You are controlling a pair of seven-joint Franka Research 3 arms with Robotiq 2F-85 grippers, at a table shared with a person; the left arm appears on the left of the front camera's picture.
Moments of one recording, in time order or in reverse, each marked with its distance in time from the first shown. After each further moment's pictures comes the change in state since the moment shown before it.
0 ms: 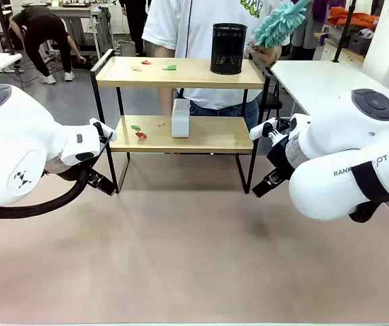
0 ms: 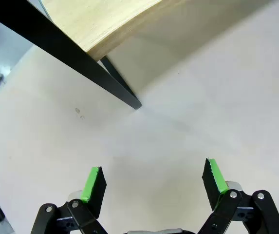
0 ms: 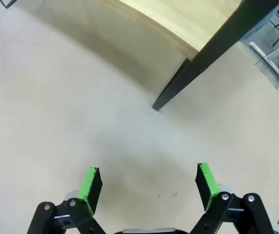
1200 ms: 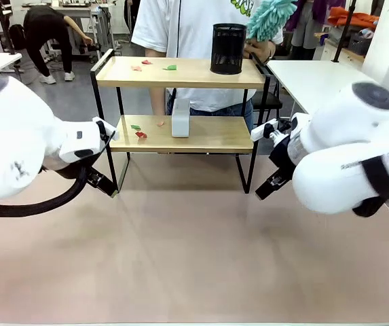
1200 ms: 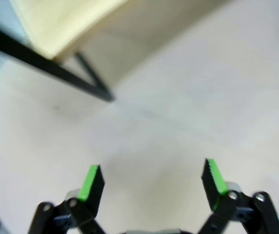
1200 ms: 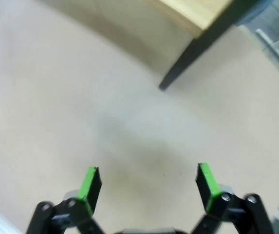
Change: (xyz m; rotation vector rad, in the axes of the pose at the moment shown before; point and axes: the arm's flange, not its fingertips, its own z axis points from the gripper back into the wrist) left arm 0.008 -0.015 0.040 -0.153 0.030 -0.066; right arm 0.000 -0.002 0.034 0.036 0.098 -0.022
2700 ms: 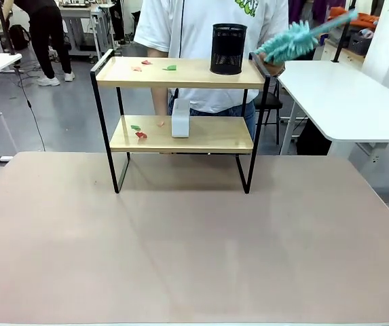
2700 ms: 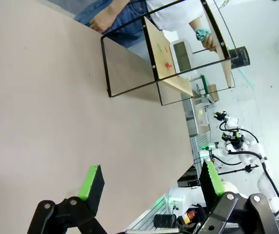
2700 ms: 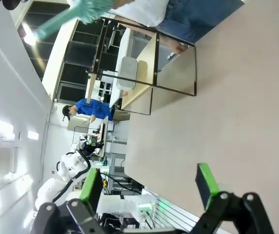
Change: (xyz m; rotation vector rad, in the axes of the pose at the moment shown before) left arm -0.260 0.227 0.146 -0.651 -0.519 0.899; right arm -0.286 -0.232 0.162 0.844 -0.535 -1.012
